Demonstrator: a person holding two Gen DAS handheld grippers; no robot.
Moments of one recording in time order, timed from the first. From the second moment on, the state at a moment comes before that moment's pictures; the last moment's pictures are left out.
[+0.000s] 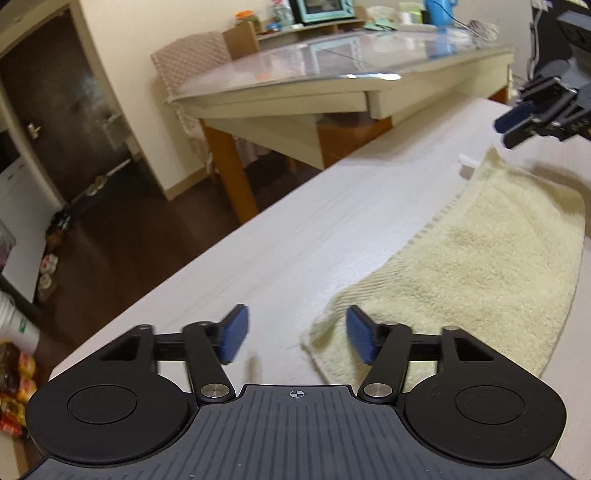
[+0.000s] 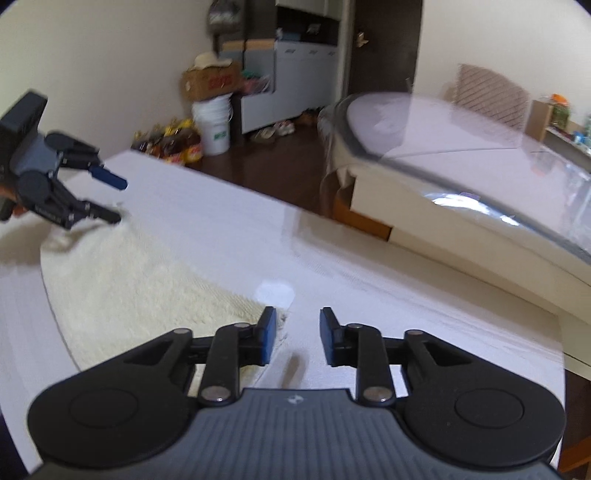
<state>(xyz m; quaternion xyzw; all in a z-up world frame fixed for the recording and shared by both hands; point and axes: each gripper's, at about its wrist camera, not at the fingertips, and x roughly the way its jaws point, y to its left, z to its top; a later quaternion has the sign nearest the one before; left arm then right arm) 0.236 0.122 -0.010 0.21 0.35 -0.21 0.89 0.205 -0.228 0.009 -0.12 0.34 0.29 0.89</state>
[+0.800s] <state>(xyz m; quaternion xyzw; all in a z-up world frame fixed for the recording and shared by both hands) 0.198 0.193 0.012 0.15 0.31 -0.11 0.93 0.064 0.009 -0.002 -0.29 0.23 0.41 0.84</state>
